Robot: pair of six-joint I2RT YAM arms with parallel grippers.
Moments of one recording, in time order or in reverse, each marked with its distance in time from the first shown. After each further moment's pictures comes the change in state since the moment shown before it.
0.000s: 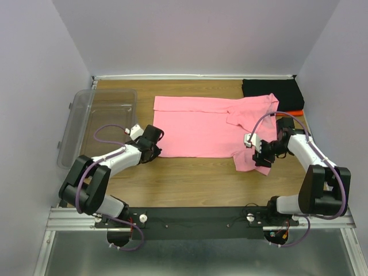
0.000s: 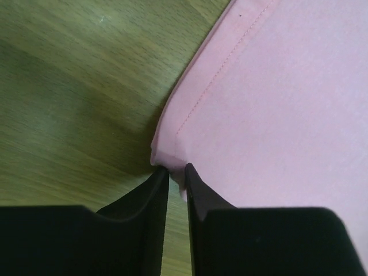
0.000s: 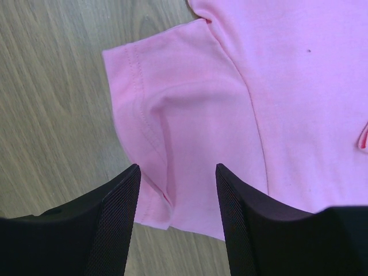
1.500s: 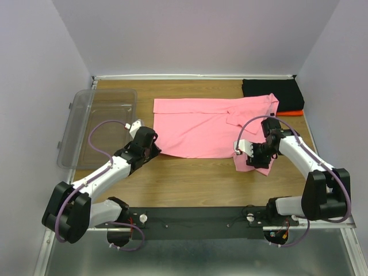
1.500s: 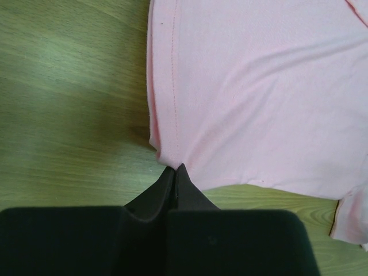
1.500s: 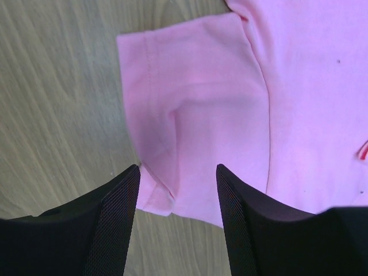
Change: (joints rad) left arm -0.024 -0.276 -0.083 0.063 0.092 0.204; right arm 0.206 -0.039 -0.003 0.001 0.228 0.077
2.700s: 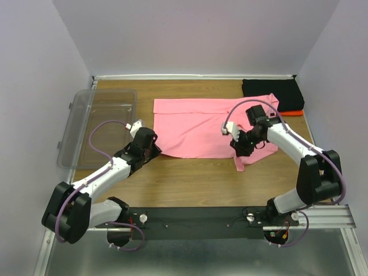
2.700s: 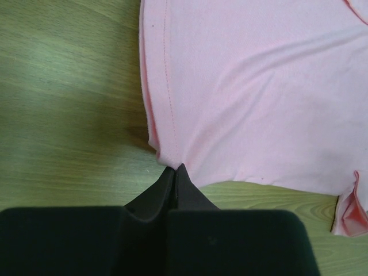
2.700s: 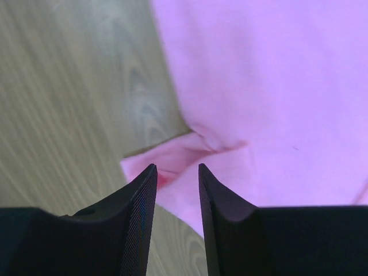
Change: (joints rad) left arm 0.000 -0.003 -0.020 0.035 0.020 0.019; right arm 0.175 0.168 0.153 0.079 -0.119 0.382
